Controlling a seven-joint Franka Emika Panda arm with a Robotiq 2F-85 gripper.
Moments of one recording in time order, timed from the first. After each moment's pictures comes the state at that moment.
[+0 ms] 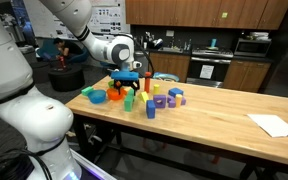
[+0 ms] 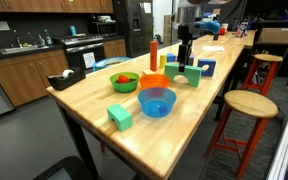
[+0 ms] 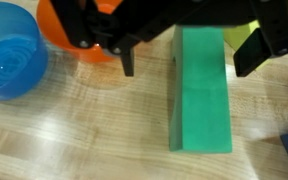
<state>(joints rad) 0.02 -0.20 -0.09 -2.54 -0.02 2.38 -0.46</state>
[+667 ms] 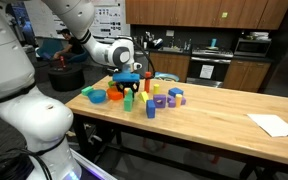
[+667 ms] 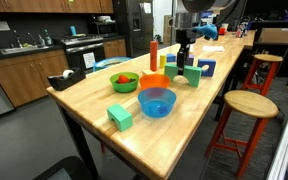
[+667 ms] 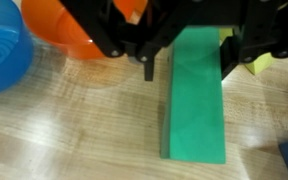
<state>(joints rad) 0.02 -0.16 -0.09 -2.54 -0.06 2.44 -0.46</state>
